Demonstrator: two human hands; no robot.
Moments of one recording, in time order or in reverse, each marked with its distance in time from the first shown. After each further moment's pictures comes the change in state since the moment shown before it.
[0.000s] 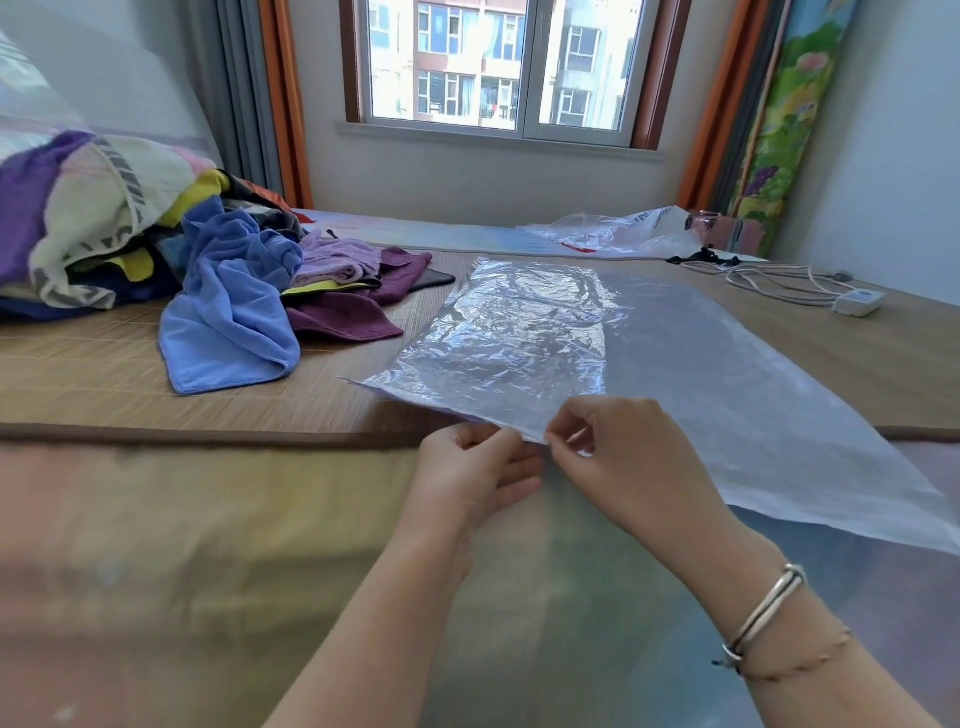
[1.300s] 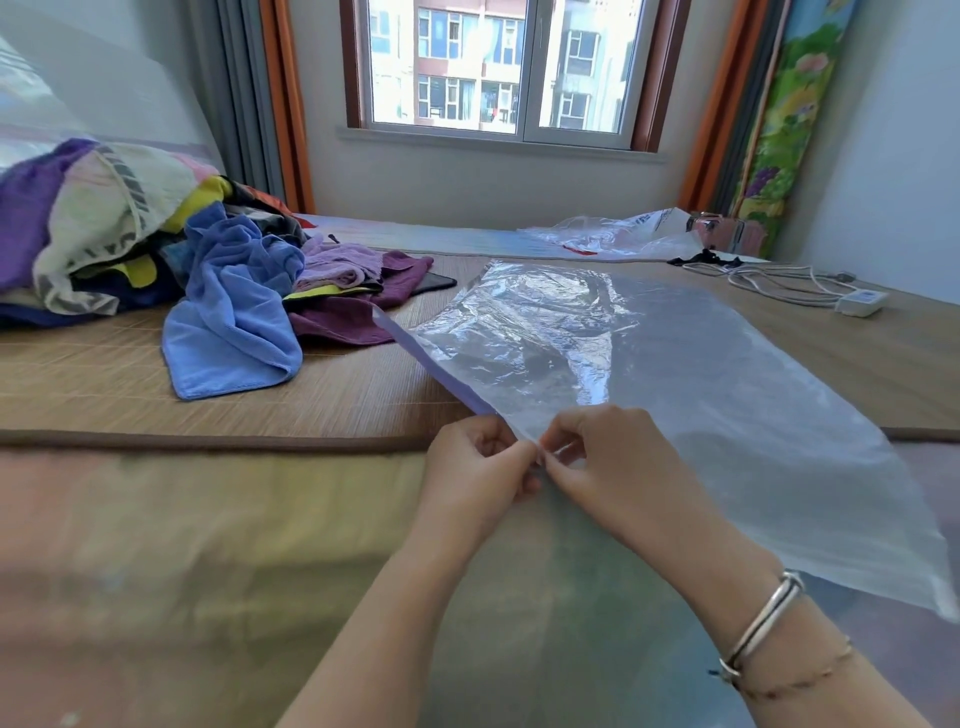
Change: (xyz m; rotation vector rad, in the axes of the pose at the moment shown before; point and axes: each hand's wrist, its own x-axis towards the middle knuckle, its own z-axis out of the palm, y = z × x) left_hand 0.005 -0.001 0.001 0.371 -0.002 0.238; right_hand 0.000 -0.002 0.007 0.047 -0.075 0.040
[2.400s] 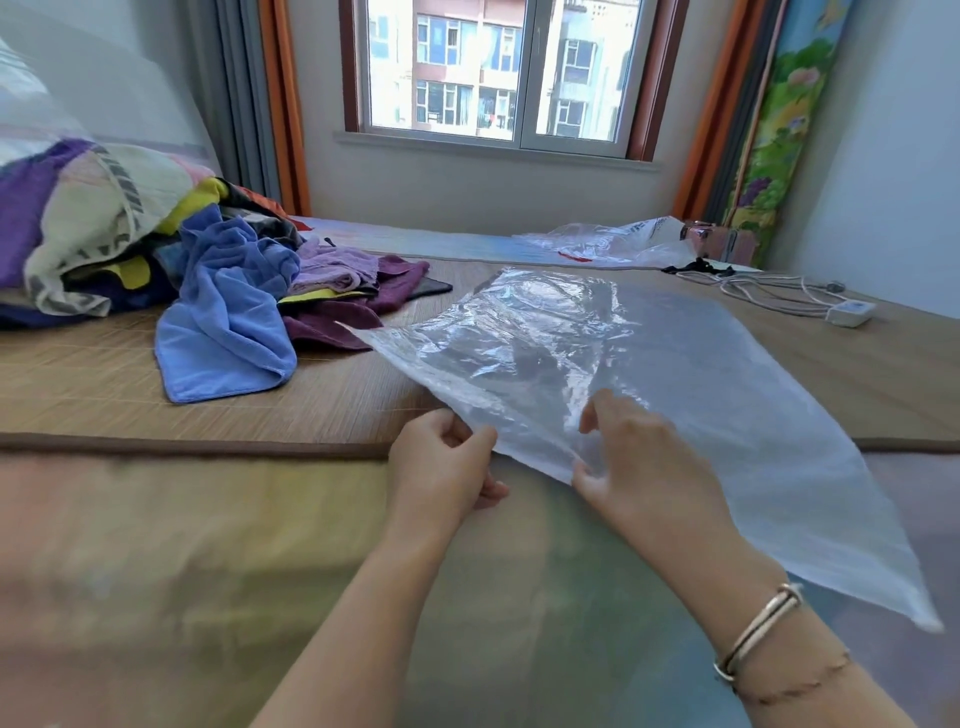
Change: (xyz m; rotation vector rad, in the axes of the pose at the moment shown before) left_hand 0.009 0.005 -0.012 0.072 0.185 -0.058; right_hand -0.003 0.014 -0.005 -0.290 0.096 0.058
